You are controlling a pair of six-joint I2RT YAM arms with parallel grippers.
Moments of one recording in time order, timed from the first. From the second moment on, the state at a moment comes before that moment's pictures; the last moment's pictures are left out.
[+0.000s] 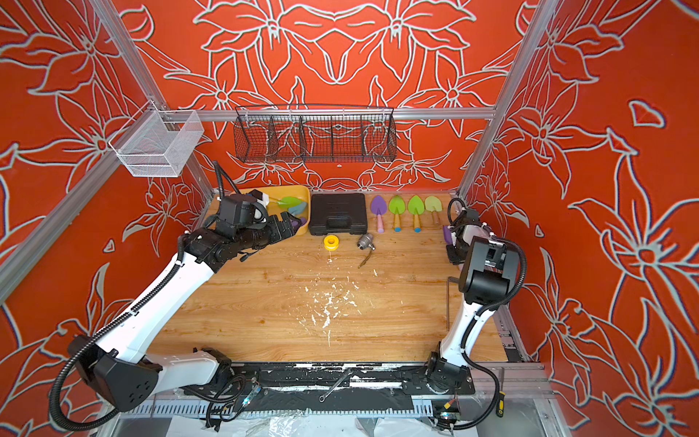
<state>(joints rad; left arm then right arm) -0.38 1.28 1.33 -0.68 0.13 -0.70 -0.35 1.99 1.38 -0.73 0.22 -0.36</state>
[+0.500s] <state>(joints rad) -0.38 1.26 1.31 -0.68 0.12 -0.72 -0.35 1.96 1.38 -0.74 0.21 -0.31</state>
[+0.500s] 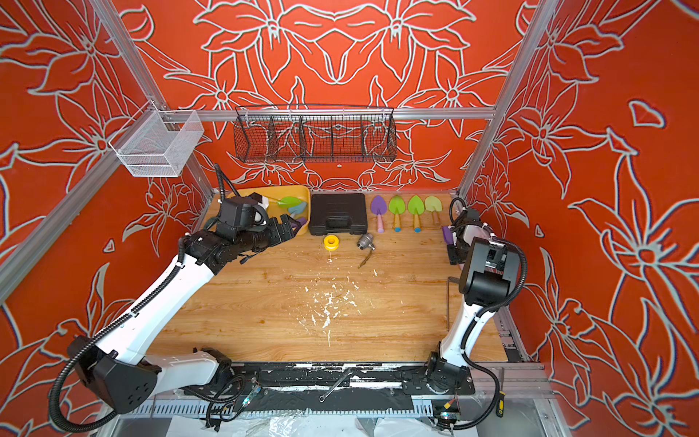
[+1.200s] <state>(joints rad) -0.24 1.61 1.67 -0.91 -0.03 -0.70 -0.11 1.35 1.27 -0.70 -0.21 0.01</state>
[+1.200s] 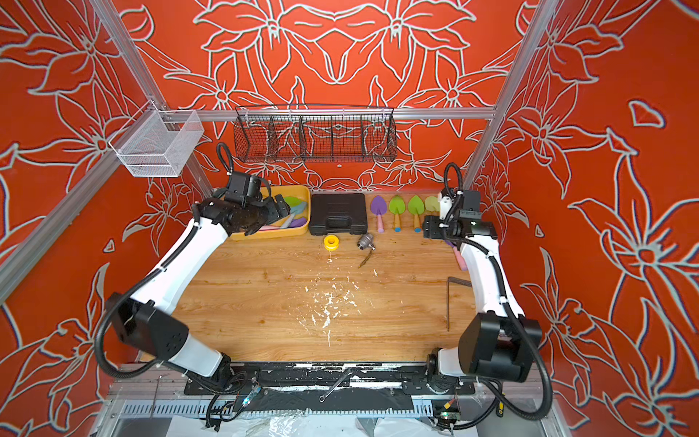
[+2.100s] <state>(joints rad) 0.09 2.31 2.39 -1.30 -0.09 -0.36 0.32 1.36 1.21 -0.64 -0.32 0.25</state>
